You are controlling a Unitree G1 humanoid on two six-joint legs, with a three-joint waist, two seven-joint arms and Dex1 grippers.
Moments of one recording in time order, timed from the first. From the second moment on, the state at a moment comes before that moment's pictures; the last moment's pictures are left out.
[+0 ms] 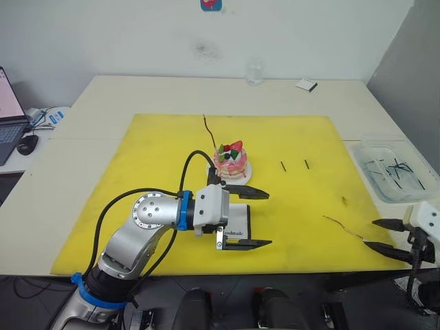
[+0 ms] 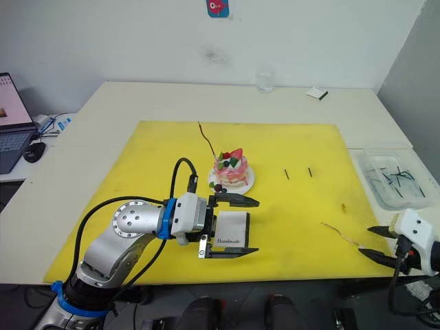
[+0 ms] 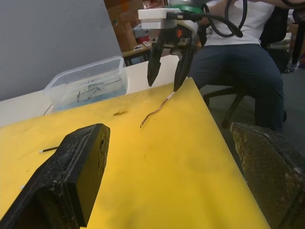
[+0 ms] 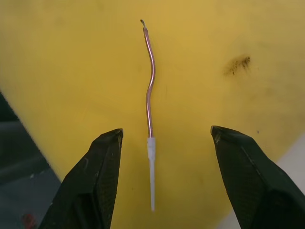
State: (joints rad) left arm -0.33 0.54 -0.27 -0.44 -0.39 0.22 -1.07; right arm 0.33 -1.12 -0.45 -0.28 0.35 0.43 1.15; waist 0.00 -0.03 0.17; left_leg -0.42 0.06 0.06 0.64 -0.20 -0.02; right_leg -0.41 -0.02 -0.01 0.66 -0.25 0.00
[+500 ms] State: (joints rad) left arm -0.33 0.54 -0.31 -0.49 -0.37 0.28 -1.02; right arm 0.17 -1.28 -0.25 -0.45 0.39 0.89 1.08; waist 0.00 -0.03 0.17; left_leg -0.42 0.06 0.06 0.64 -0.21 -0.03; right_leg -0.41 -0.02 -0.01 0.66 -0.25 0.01
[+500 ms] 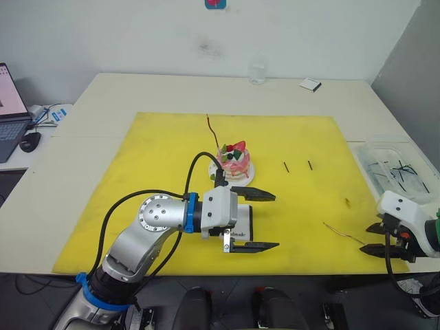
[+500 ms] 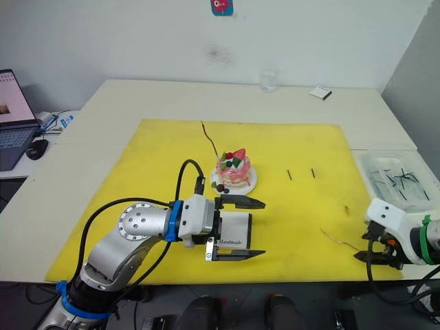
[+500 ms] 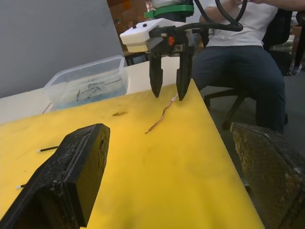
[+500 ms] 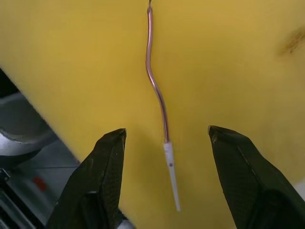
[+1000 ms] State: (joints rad) left arm -0.33 0.54 -0.31 -0.51 -0.38 0.30 -1.01; right arm 0.23 -1.28 -0.21 -0.42 0.32 0.76 1.09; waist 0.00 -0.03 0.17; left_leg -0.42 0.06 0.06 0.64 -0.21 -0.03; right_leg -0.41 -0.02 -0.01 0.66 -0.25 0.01
